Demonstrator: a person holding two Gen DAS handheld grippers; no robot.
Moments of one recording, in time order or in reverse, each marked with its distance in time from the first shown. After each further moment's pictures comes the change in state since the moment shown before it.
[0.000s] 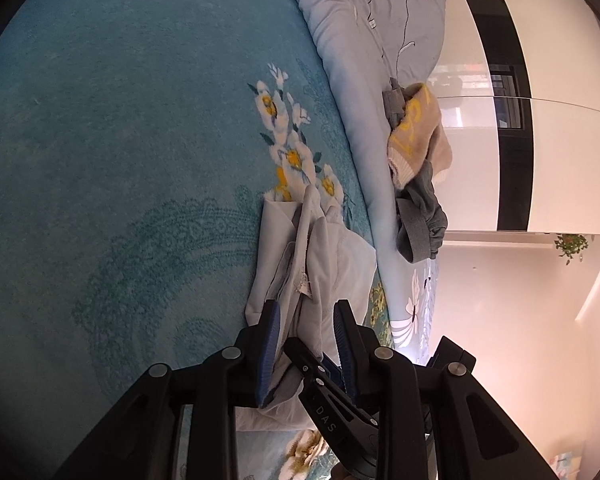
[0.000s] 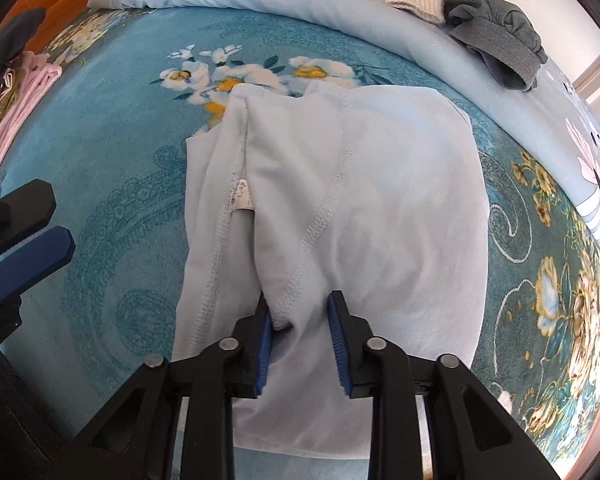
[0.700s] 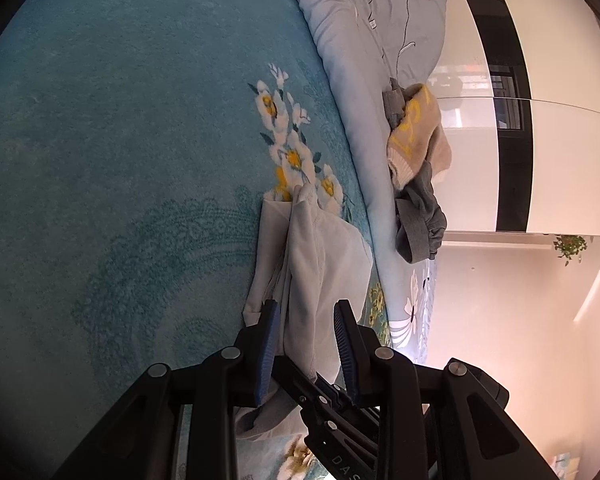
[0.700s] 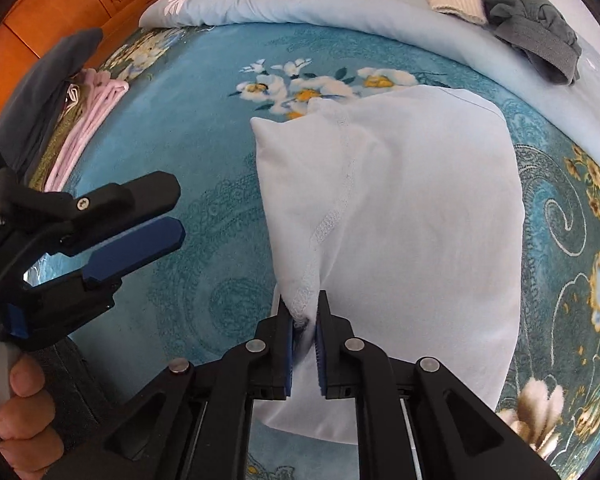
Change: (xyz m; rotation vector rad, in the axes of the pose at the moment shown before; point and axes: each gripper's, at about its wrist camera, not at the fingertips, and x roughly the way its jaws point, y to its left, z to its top) left arm 0.004 0.001 0.002 0.006 0.014 -0.004; right arm -0.022 0.020 -0.010 -0.019 -0.025 0.262
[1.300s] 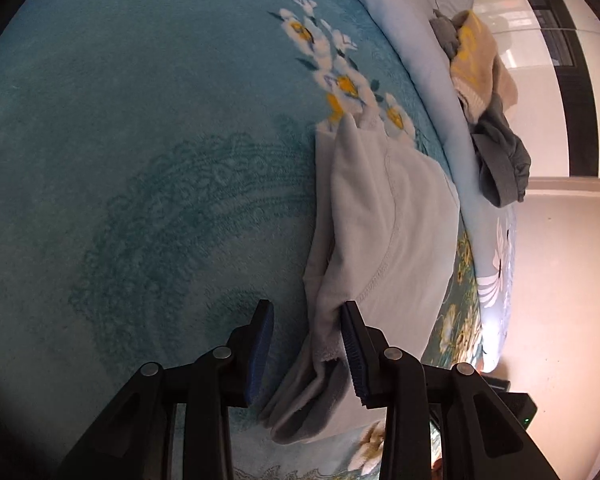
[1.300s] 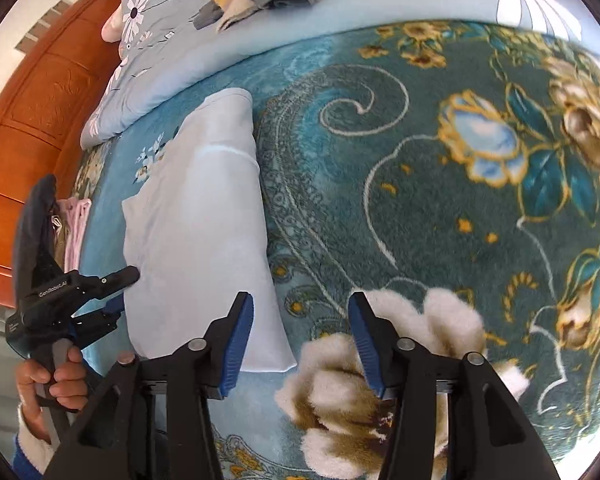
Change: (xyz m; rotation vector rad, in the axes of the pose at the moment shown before) left arm 0.043 -0.001 -0.009 0.095 0.092 0.309; right arm -0.042 -0.185 -0.090 0.459 -0.099 0.173
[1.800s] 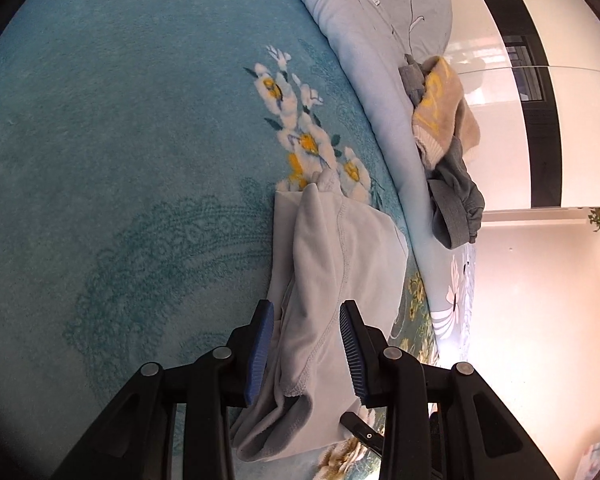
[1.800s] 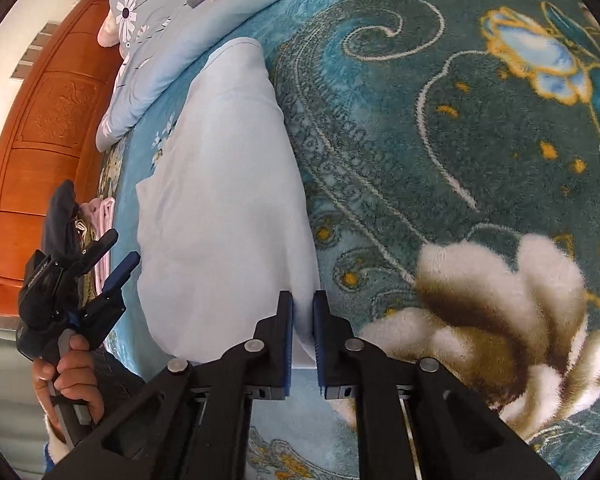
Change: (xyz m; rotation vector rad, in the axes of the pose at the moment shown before) left arm -0.011 -0.008 0.017 -0.002 -0.067 -0.156; right arm 0.040 0.013 -0.001 0.087 0.097 0.122
